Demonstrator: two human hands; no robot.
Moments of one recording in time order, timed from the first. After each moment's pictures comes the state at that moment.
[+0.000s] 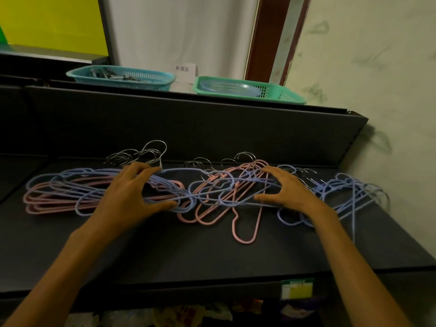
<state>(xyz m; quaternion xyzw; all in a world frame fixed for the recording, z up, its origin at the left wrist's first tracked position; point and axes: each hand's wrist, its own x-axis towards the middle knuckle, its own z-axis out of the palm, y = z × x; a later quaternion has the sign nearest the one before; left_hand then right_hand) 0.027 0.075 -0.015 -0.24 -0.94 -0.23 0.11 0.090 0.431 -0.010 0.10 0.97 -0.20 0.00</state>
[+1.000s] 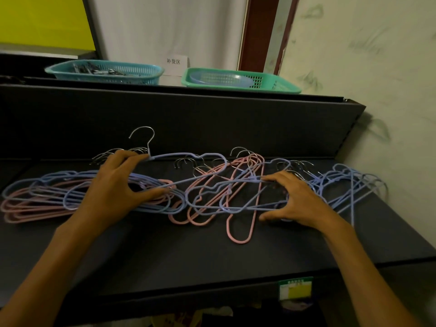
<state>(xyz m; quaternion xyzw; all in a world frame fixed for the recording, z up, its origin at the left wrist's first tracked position) 0.004 0.080 -0.008 -0.27 -0.92 -0.24 0.17 0.126 0.433 -0.012 0.03 0.98 -0.20 -0.04</state>
